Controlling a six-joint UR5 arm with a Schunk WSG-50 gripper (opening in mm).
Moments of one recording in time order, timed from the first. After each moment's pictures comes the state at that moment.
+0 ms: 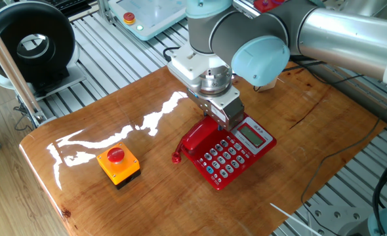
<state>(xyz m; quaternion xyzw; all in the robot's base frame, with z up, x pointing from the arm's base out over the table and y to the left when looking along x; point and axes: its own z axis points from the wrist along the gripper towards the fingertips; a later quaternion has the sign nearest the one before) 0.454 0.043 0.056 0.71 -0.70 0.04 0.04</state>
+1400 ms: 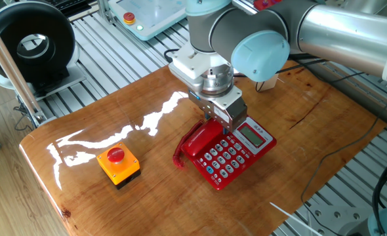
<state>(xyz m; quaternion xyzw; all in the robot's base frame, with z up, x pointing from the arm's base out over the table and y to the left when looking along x) 0.442 0.042 0.056 0.72 -0.69 0.02 0.06</state>
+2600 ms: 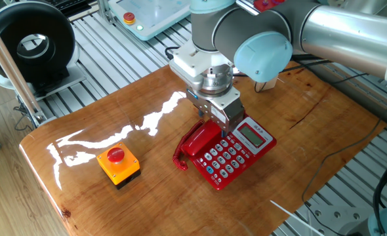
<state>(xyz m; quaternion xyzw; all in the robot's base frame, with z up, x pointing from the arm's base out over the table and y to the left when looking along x) 0.452 0.053 0.056 0.71 -0.70 0.02 0.02</state>
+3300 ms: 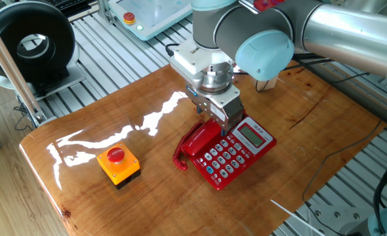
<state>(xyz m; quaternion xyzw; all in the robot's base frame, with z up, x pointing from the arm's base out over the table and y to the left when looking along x) 0.456 0.050 0.070 0.71 -0.71 0.02 0.02</state>
